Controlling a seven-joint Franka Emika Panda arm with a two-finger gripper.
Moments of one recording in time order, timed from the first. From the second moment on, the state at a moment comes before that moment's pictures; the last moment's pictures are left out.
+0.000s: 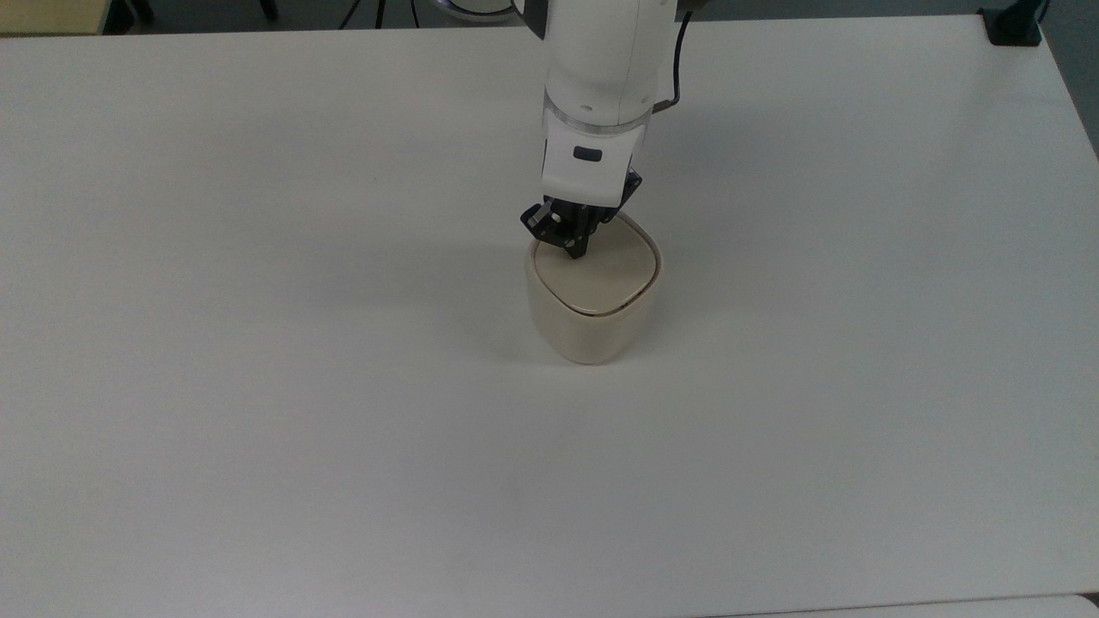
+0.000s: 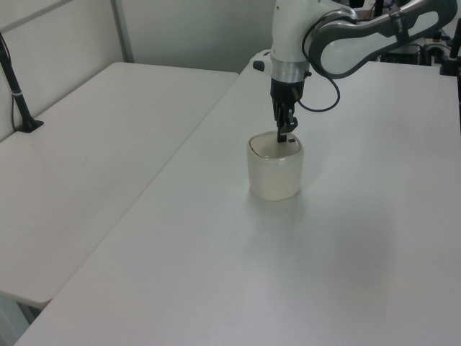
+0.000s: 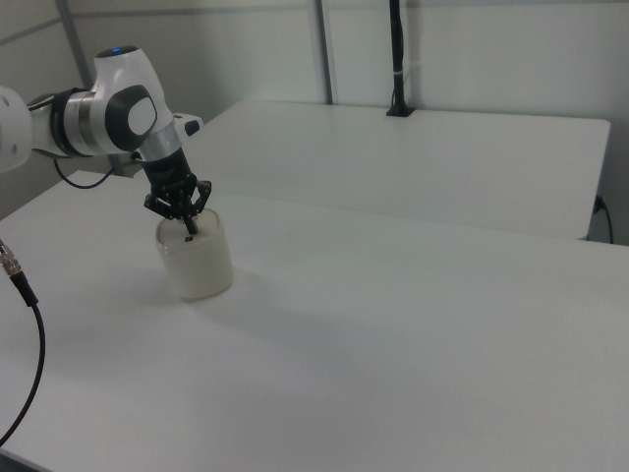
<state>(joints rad) 0.23 0.33 0.01 -1.63 -0.09 2.05 -0.35</state>
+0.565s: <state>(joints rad) 0.22 0.31 0.01 -1.57 -0.10 1.93 -0.32</state>
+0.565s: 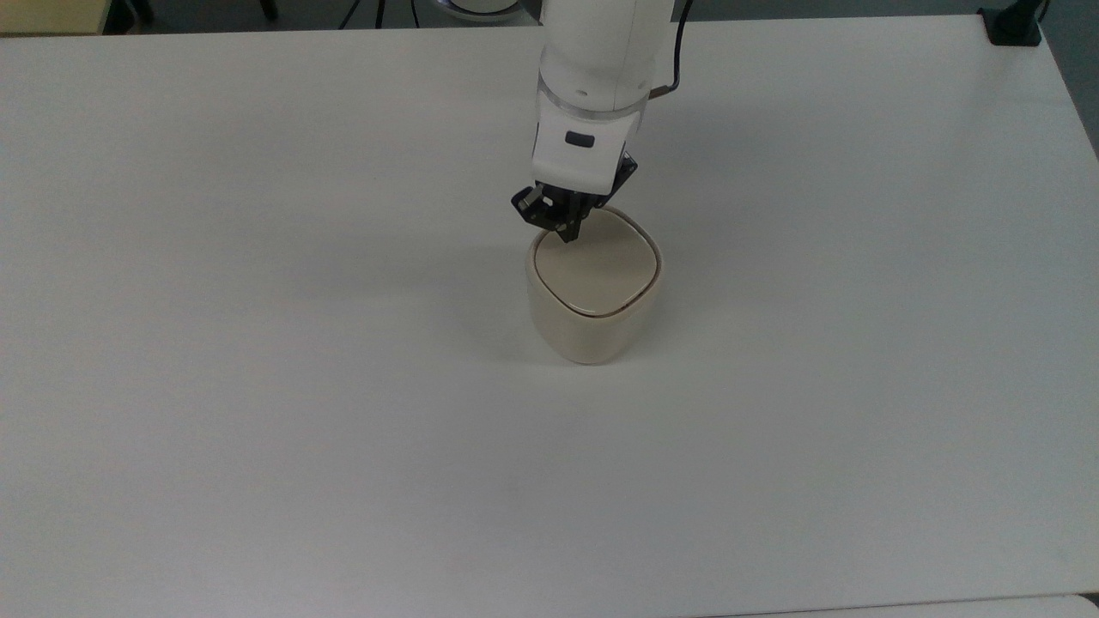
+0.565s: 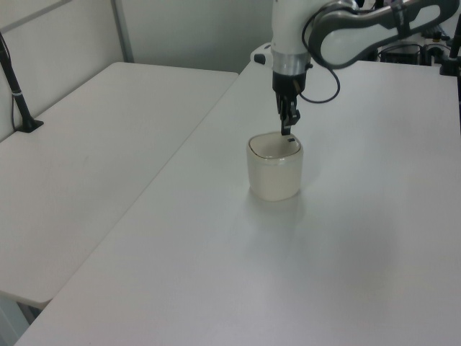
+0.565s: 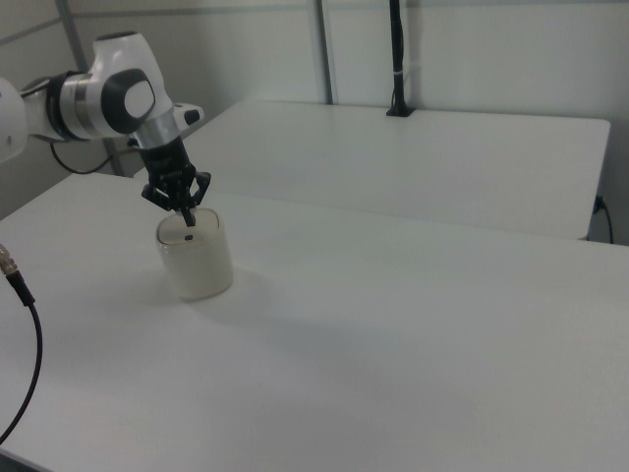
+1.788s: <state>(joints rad) 0.03 0.00 0.00 -1.60 -0.10 1.62 0.02</state>
